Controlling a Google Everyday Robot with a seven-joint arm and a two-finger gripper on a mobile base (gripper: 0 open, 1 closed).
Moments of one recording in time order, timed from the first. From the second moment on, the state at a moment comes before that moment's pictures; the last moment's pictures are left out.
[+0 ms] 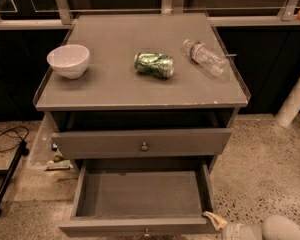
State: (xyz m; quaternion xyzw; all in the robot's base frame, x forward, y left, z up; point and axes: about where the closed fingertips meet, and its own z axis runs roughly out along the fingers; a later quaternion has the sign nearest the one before) arm 0.327 -0.214 0.402 -0.63 0.71 0.17 0.29
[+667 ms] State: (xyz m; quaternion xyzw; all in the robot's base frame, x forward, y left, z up) arm 0.326 -0.214 0.402 -0.63 0.71 0.17 0.29
